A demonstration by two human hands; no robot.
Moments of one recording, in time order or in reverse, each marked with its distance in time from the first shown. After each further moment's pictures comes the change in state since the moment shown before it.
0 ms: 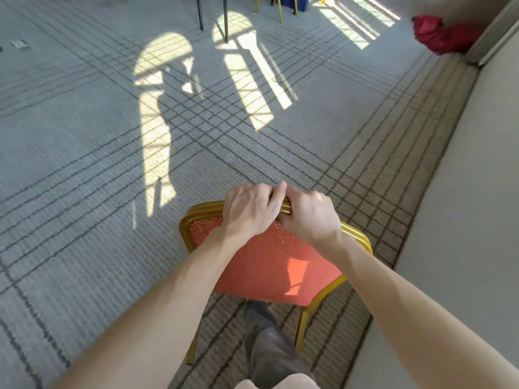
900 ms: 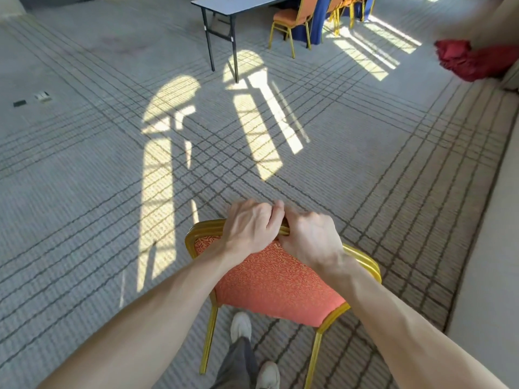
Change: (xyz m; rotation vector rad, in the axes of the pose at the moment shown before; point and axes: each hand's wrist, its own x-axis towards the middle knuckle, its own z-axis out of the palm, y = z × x) left_hand 0.394 -0.016 0.049 0.066 0.171 0.152; right_hand 0.353 0.178 0.024 -0.054 0.098 -0.149
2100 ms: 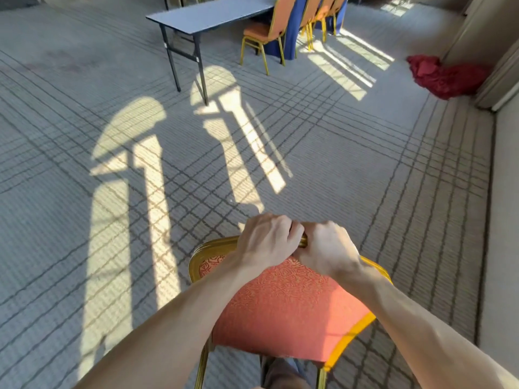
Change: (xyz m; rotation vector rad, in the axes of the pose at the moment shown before) left_hand 0.397 -0.097 0.159 -0.055 -0.229 0.087; right_hand 0.337 0.236 0.104 0.072 -0.344 0.315
